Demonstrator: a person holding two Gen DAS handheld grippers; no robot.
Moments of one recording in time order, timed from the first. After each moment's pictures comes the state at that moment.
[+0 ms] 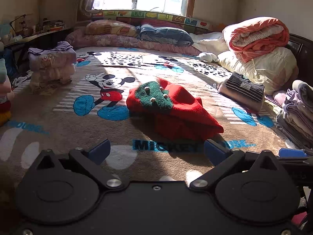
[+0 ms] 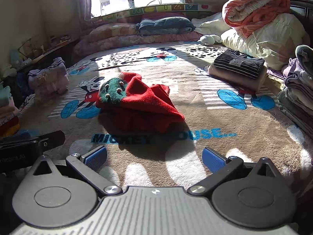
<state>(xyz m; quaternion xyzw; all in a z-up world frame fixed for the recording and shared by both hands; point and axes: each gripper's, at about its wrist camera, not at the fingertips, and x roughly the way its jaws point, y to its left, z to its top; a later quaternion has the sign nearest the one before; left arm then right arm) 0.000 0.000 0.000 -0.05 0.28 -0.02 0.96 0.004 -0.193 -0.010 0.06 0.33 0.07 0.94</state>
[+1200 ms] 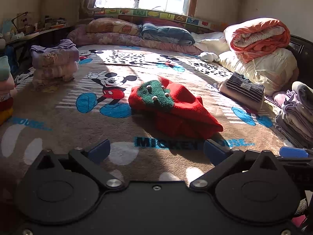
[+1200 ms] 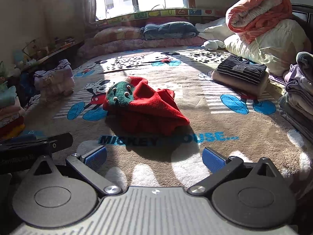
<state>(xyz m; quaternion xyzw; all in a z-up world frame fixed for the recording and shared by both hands) -0.008 0.002 0.006 -0.06 0.29 -0.01 0.96 -0.010 -0.183 0.003 0.05 0.32 0.08 0.94</state>
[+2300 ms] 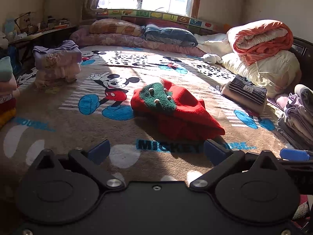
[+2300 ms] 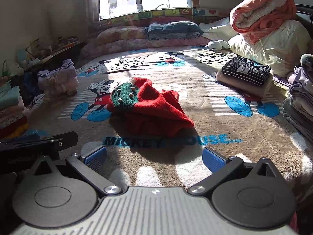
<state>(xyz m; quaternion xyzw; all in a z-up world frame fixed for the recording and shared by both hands) -0.005 0.002 0.010 -0.06 0.29 0.00 0.96 -0.004 -0.183 0.007 0.06 0.32 0.09 0.94</state>
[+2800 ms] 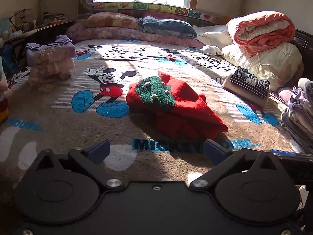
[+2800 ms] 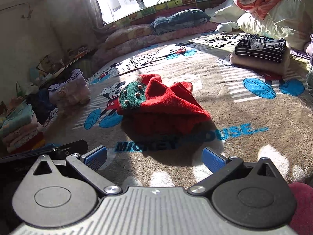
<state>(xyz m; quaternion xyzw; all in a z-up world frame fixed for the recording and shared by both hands) 0.027 -0.006 -0.002 -0.05 0.31 -0.01 0.95 0.038 -0.216 -0.029 0.17 0.33 0.16 0.92</state>
